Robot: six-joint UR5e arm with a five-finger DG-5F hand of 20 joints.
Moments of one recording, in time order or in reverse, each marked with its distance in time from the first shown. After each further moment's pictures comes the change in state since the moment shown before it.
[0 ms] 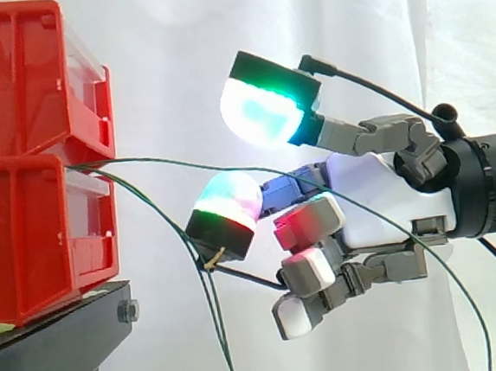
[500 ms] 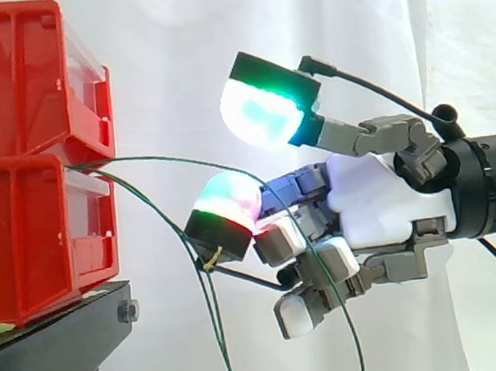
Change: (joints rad) arm 0.000 0.000 0.000 0.000 0.000 0.000
